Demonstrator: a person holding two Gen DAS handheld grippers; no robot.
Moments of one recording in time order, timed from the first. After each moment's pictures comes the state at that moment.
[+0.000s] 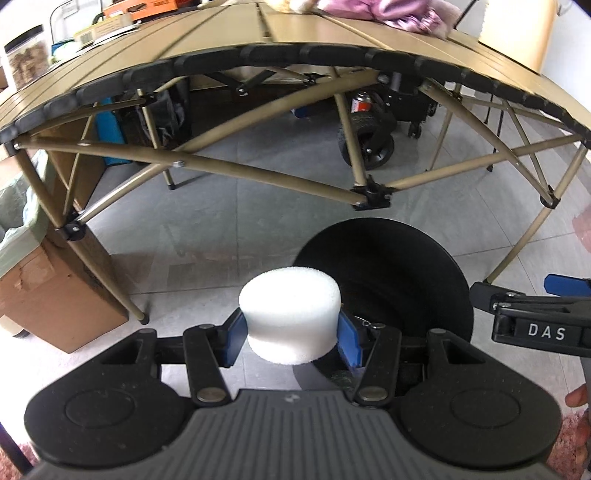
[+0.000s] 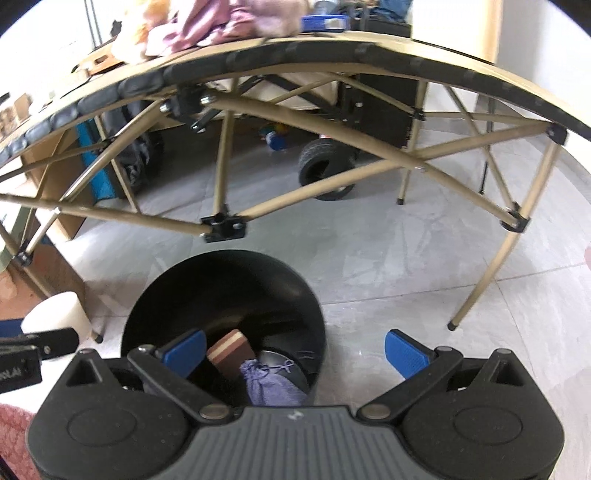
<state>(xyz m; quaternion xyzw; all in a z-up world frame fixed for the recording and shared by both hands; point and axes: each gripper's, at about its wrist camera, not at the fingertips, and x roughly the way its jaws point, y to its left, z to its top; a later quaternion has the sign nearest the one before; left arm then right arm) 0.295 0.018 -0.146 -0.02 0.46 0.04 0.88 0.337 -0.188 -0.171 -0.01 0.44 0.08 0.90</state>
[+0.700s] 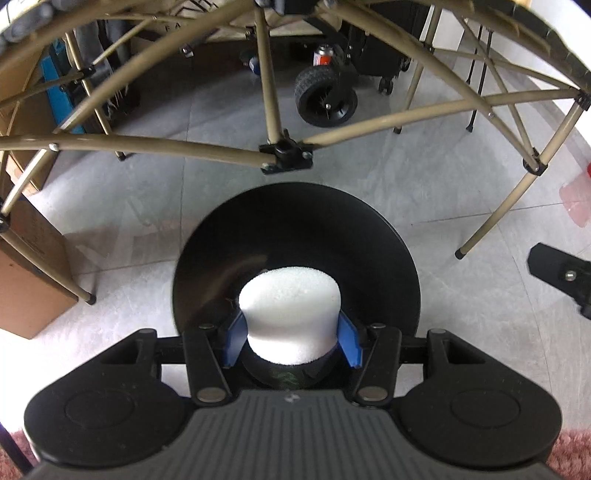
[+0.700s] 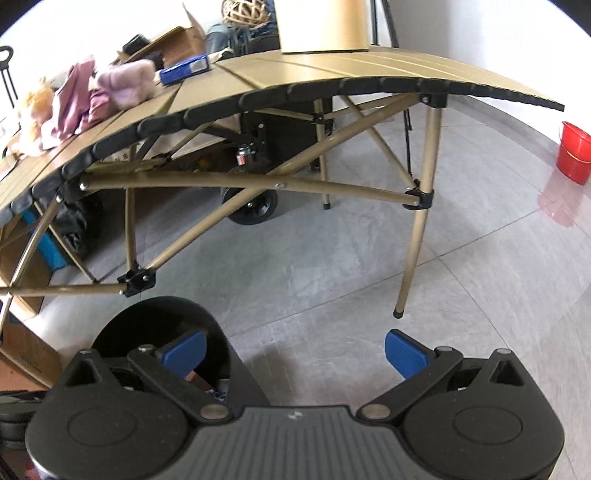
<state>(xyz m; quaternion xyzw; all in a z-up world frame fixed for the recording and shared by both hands) 0.346 -0.055 -0.188 -0.03 0.53 0.01 0.85 0.332 -0.271 -0.156 0.08 0.41 -0.02 0.91</state>
